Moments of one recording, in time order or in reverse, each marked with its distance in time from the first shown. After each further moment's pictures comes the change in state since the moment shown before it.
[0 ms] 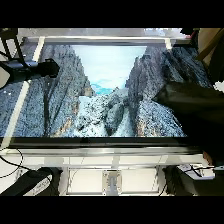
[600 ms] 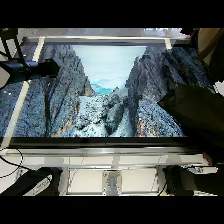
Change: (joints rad) left arm 0.000 0.000 0.000 0.000 -0.001 0.000; right arm -0.151 -0.020 0.047 -0.200 0.013 0.171
